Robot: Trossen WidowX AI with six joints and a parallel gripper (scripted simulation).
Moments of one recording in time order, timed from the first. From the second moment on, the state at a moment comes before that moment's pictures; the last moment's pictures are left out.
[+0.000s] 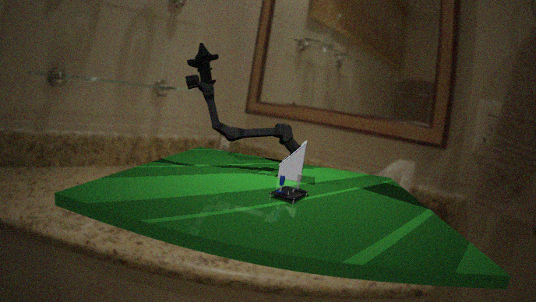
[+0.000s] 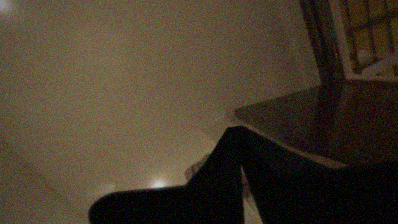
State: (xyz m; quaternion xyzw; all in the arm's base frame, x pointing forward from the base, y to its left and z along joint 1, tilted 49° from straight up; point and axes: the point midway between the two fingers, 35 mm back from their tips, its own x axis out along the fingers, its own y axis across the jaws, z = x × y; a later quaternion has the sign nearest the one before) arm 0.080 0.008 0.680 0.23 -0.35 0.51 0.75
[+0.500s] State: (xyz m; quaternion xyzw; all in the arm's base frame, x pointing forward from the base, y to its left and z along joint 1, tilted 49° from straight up) arm 0.040 0.156 0.634 0.10 -0.23 0.53 0.81
